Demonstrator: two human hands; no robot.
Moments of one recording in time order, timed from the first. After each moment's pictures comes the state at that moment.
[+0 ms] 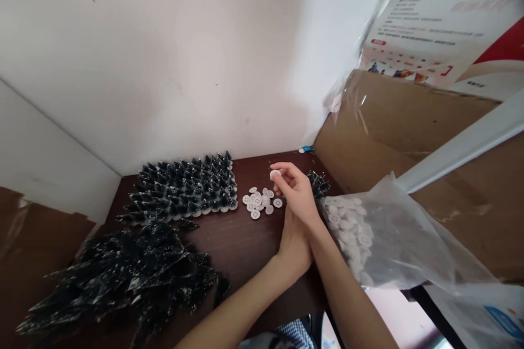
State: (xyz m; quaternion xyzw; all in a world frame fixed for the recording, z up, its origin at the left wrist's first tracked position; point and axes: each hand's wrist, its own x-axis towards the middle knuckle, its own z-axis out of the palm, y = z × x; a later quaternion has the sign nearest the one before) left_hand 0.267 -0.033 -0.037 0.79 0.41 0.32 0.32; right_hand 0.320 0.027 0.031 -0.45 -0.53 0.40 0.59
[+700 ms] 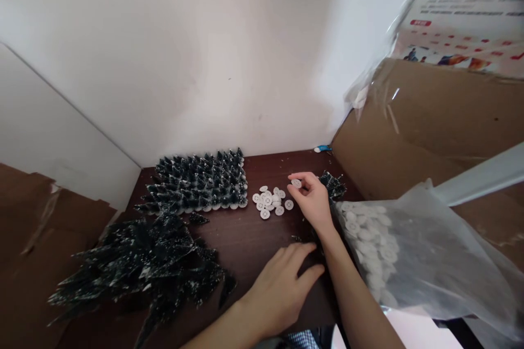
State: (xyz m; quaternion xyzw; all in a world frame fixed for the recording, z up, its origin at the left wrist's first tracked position) left_hand 0.189 -0.083 -0.015 0.93 0.29 0.17 0.18; right_hand 0.338 0.033 -0.009 -0.53 -0.57 0.28 0.56
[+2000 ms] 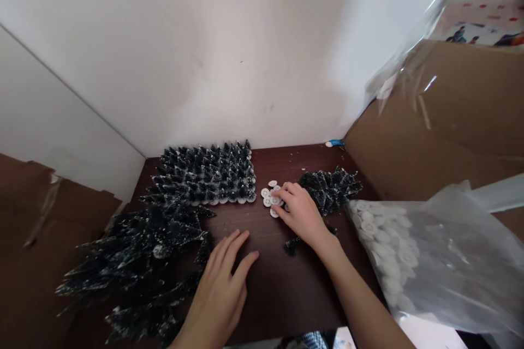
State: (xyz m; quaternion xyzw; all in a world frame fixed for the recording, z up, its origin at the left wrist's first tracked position) left_hand 0.085 -0.108 -0.030 0.85 0.48 0.21 0.05; right_hand 0.306 0.017 -0.019 -0.53 -0.81 0.12 0.21
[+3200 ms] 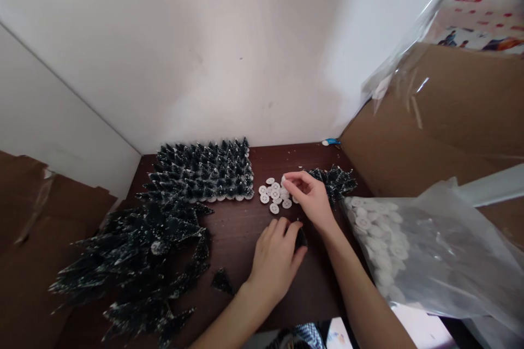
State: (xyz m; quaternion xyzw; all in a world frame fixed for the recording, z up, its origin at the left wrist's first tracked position) left_hand 0.189 -0.064 -0.014 0.81 0.51 0.16 0.23; right_hand 0.319 0.029 -0.011 -0.52 -0.57 0.38 0.52
